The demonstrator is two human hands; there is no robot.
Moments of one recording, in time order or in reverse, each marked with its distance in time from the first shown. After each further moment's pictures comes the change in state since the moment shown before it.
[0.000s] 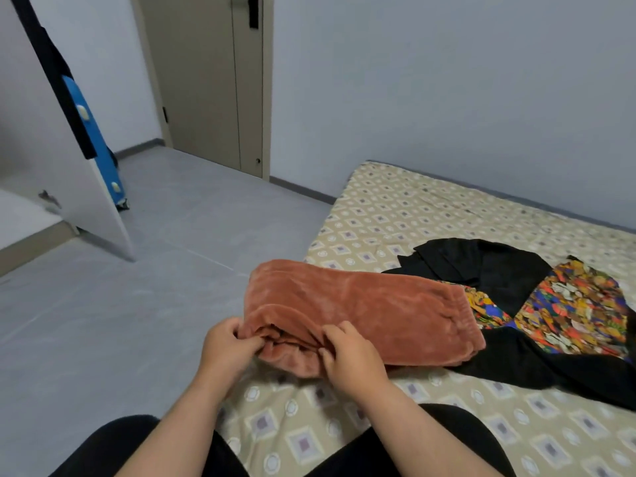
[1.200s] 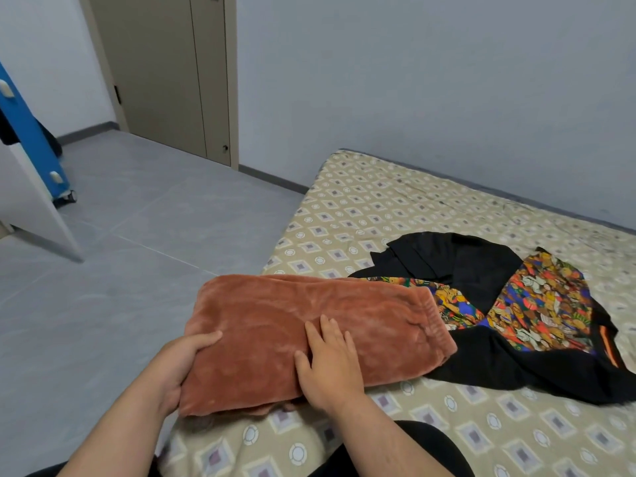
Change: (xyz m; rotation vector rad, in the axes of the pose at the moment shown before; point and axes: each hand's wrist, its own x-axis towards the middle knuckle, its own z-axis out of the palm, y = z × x) left_hand 0.040 0.003 0.015 -0.449 -0.341 -0.603; right_hand 0.022 0.033 0.018 -0.012 -0.052 0.197
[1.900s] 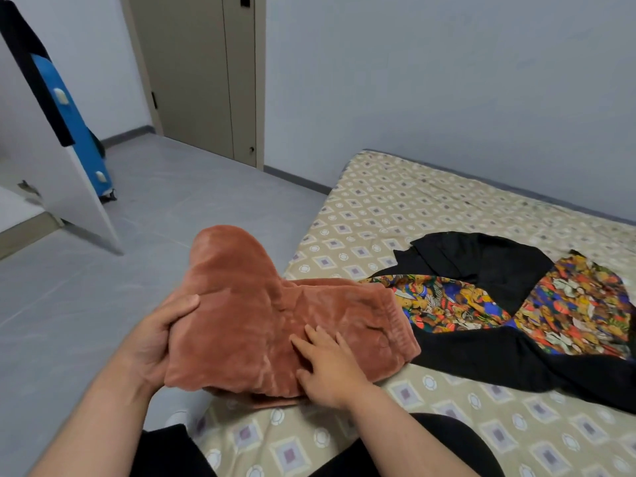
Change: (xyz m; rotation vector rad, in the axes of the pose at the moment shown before) left_hand -0.056 0.029 -0.045 -0.347 -0.272 0.290; right_hand -0.008 -0.025 0.003 0.055 -0.249 -0.239
